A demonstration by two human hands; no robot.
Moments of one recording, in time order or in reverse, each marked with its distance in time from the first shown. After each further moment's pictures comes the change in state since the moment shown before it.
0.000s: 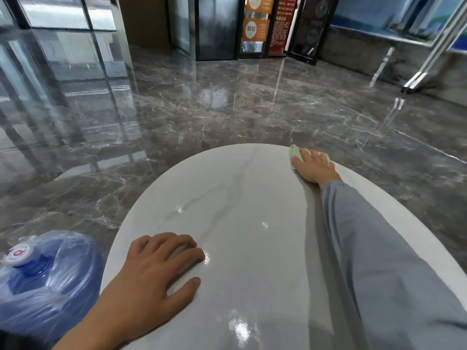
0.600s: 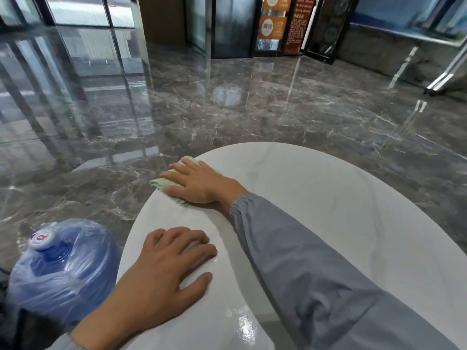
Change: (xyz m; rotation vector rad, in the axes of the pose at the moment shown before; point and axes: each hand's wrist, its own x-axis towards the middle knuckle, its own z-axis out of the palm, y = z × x) left_hand -0.003 0.007 -0.009 0.014 -0.084 -0.043; right_hand -0.125 -0.266 0.087 -0.194 -0.207 -1.025
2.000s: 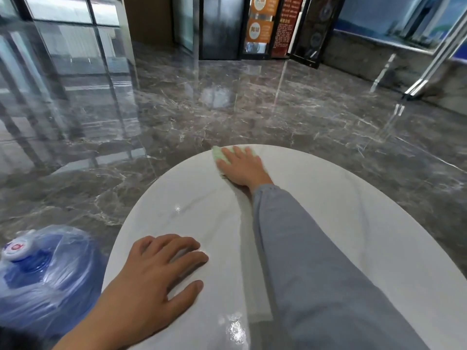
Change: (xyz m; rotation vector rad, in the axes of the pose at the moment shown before) left_hand -0.002 -0.008 0.007 -0.020 0.071 0.032; right_hand -0.046 0.102 -0.020 0.191 0.119 0.642
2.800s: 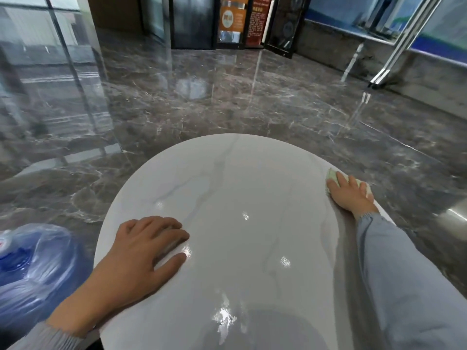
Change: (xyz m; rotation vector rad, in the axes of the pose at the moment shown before) left_hand 0.002 0.000 -0.006 -0.038 -0.047 -0.019; right_hand -0.179 0.285 -0.040 0.049 0.088 0.721
